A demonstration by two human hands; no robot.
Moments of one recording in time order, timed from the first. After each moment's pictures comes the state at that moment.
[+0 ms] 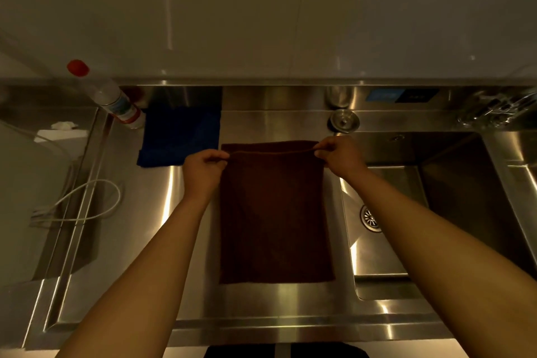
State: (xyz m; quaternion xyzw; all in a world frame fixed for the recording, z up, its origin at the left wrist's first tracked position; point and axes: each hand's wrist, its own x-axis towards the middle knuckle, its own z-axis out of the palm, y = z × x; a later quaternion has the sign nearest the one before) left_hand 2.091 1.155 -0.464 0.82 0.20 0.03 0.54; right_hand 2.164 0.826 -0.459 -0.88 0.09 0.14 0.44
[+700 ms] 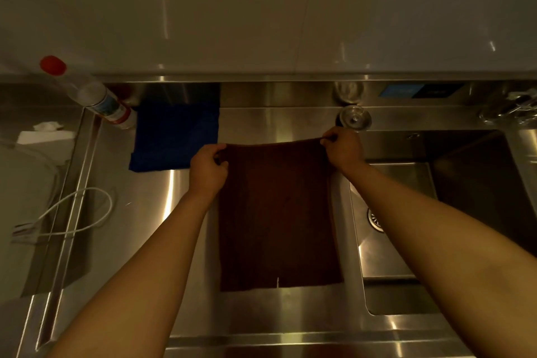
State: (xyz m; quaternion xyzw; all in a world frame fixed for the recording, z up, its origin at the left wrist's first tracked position) left_hand 2.127 1.162 -0.509 0.89 0.16 -0.03 0.43; right_hand 2.209 0.833 -0.507 -0.92 0.11 0.10 0.36
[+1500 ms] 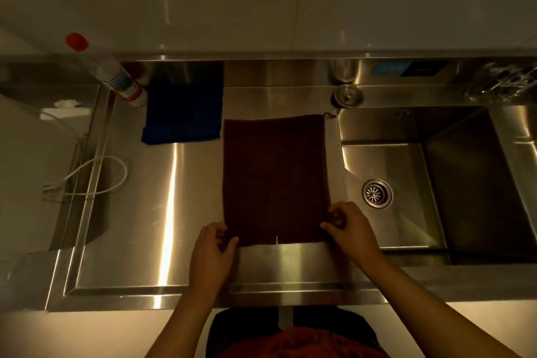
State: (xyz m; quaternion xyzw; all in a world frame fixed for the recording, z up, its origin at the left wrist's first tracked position) left_hand 1.867 1.128 -0.494 0.86 0.25 -0.11 0.43; right_hand 1.939 0.808 -0.486 -0.88 0.11 0.20 0.41
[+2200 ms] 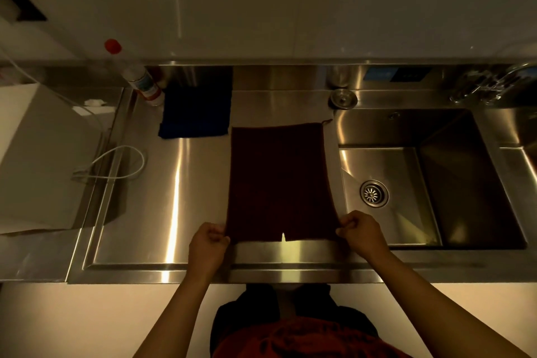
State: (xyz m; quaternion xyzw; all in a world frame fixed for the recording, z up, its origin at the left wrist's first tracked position) left_hand 1.837 1.141 -0.480 0.80 0.35 -0.13 0.48; right_hand 1.900 0.779 -0.481 -0.87 0.21 0.25 0.38
